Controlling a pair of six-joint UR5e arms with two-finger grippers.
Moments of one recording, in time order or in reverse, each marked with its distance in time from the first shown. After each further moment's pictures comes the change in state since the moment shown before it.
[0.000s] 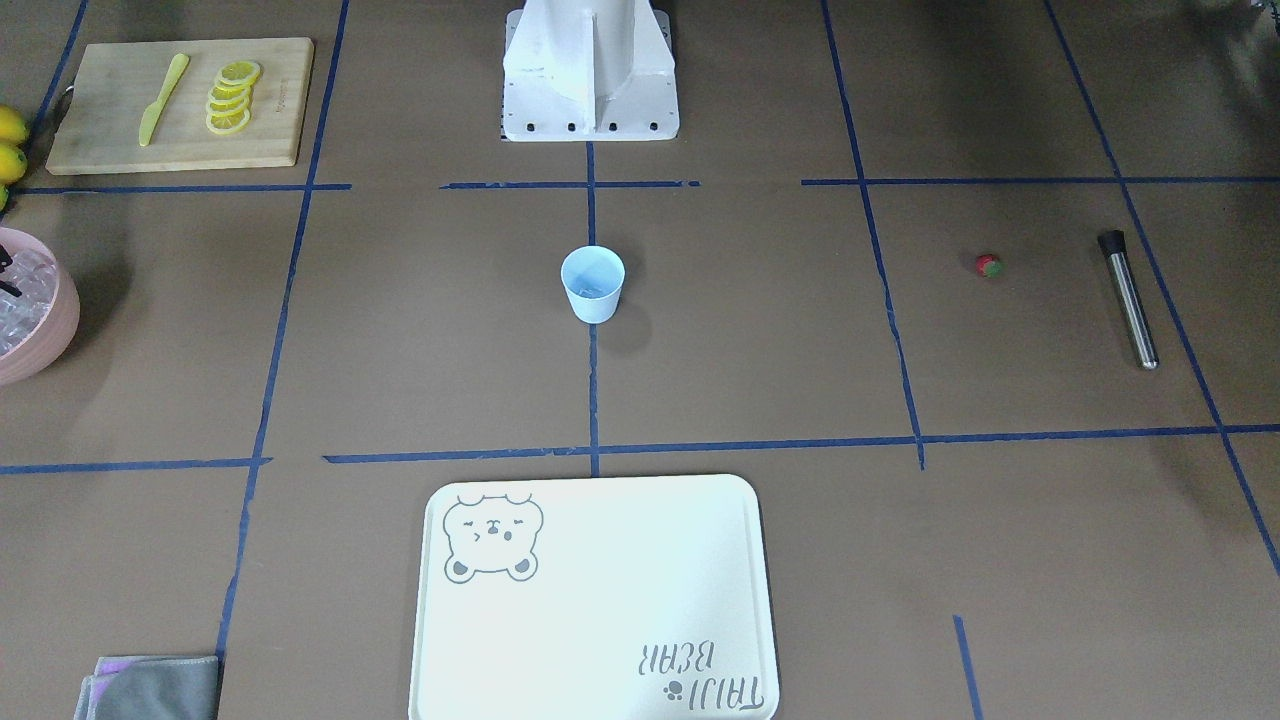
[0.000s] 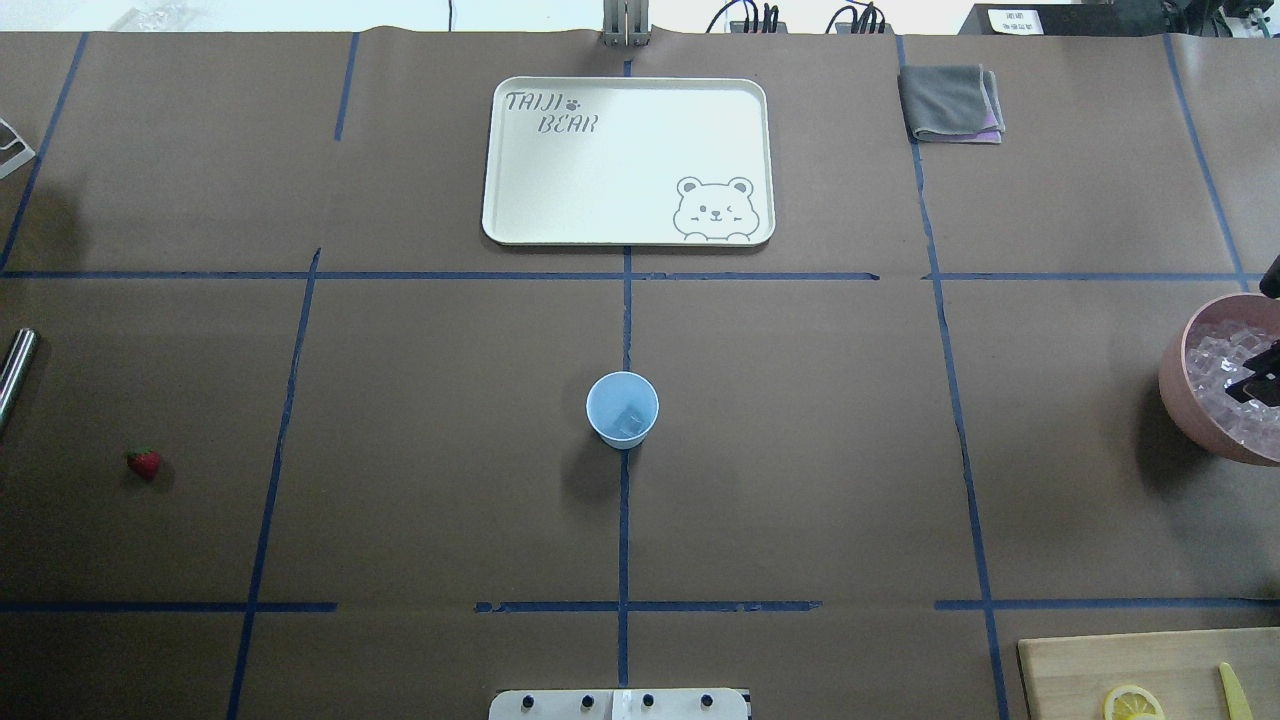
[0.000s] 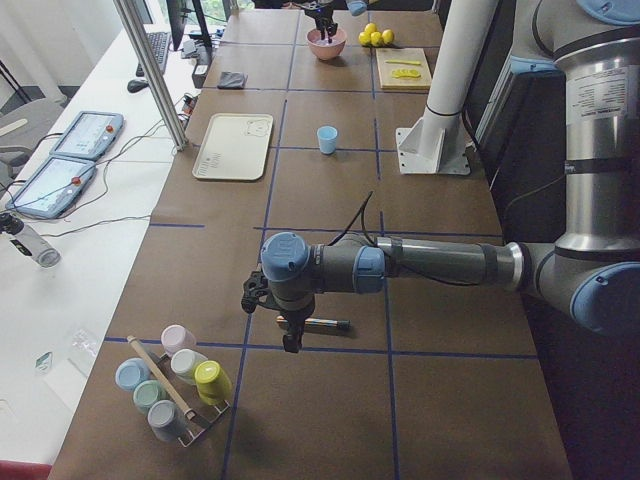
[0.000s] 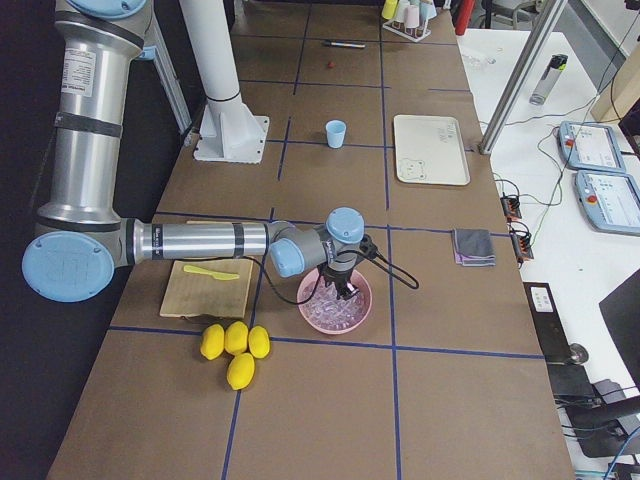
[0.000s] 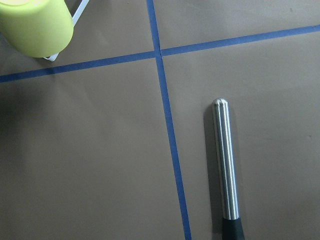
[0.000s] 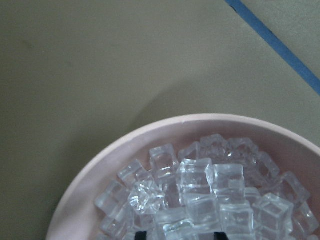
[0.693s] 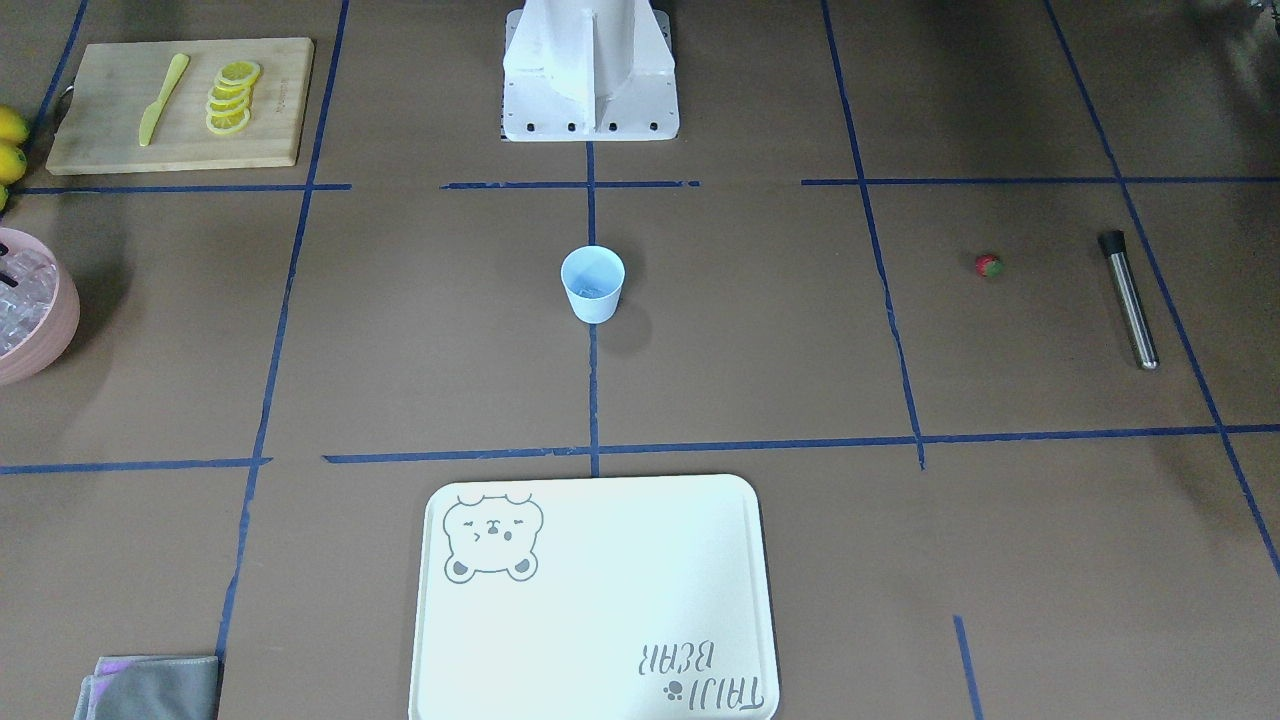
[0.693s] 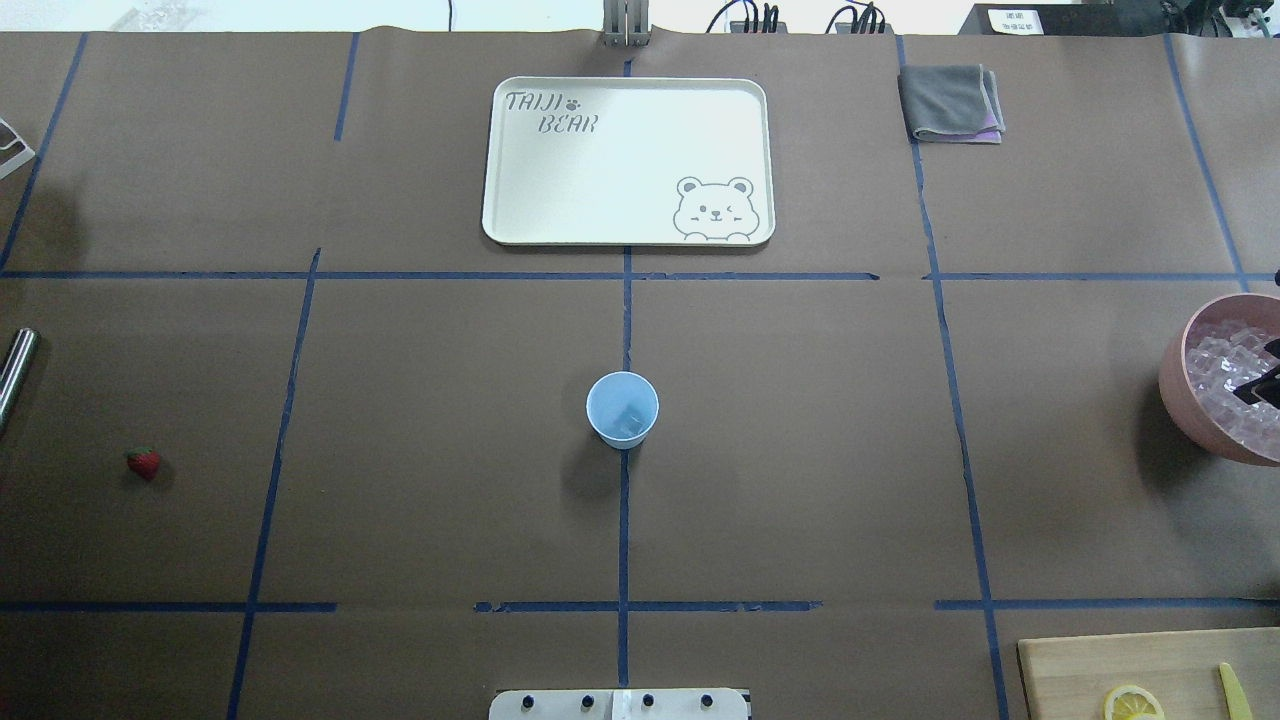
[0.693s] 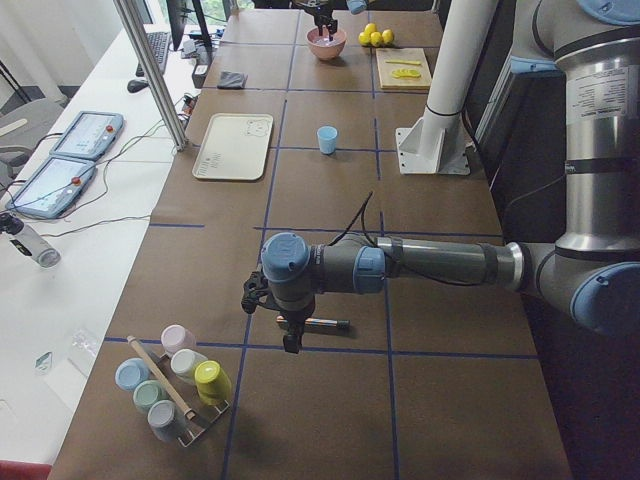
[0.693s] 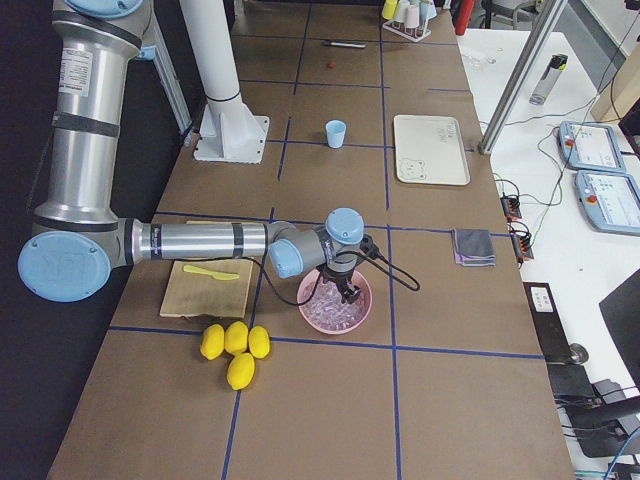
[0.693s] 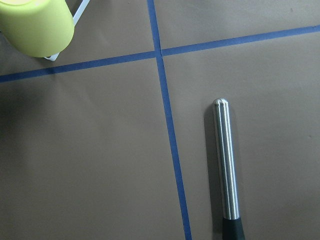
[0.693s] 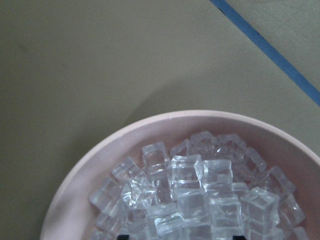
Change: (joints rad) left arm -0.001 0.001 0.000 0.000 0.000 0.000; right arm 0.018 -0.003 0.002 0.002 0.001 0.003
